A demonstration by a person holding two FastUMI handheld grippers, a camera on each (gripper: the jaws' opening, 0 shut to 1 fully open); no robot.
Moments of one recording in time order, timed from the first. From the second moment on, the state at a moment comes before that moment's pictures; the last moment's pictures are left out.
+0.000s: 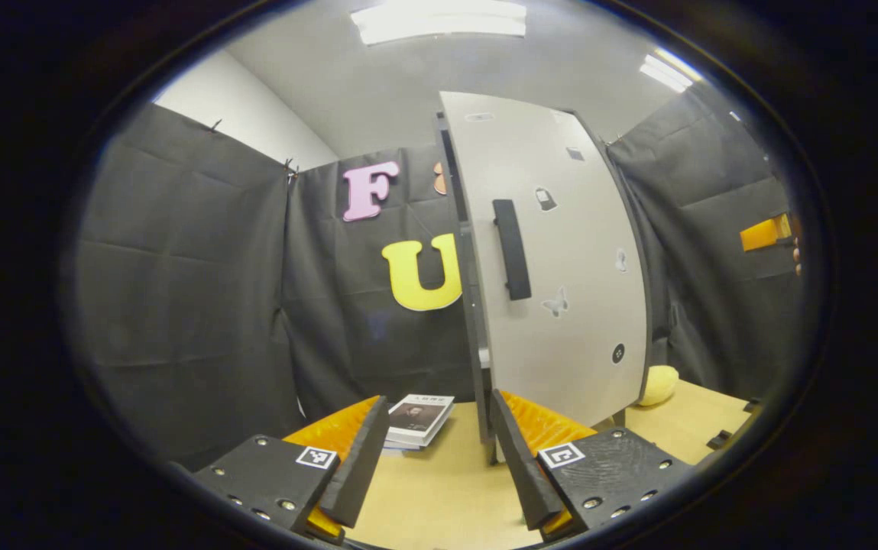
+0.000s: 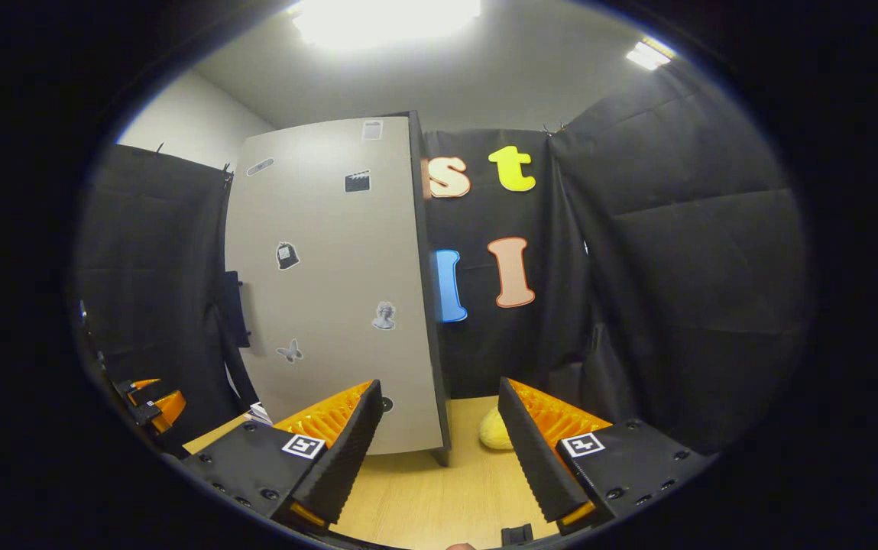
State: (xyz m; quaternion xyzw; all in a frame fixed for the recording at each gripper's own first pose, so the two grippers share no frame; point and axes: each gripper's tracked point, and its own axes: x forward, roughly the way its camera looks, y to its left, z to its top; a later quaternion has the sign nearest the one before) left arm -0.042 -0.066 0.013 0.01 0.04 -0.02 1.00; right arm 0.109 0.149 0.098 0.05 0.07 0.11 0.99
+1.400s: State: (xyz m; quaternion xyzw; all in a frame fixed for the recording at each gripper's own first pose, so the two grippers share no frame) left arm -0.036 -0.097 0.045 0.00 0.02 -0.03 1.00; right arm 0.123 0.115 0.091 0.01 0.01 0.08 1.00
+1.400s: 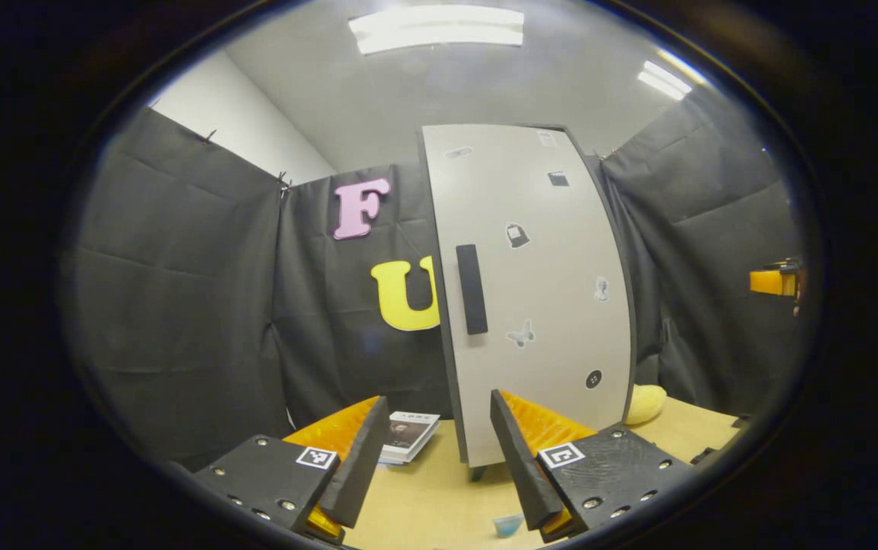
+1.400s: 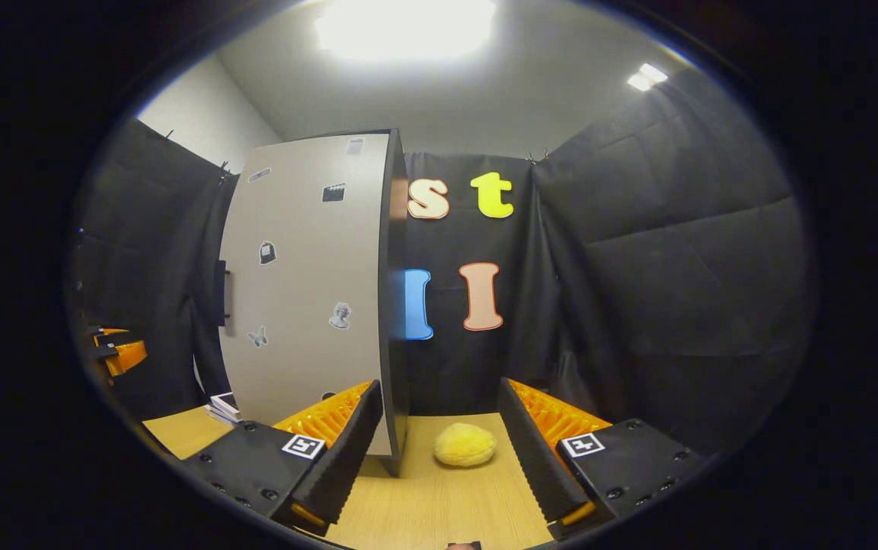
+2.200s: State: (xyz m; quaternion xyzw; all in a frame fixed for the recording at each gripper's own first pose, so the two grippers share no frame) left arm -0.032 -0.081 0.041 0.00 0.02 -0.01 1.00; right arm 0.120 0.120 0.092 0.00 0.02 0.08 1.00
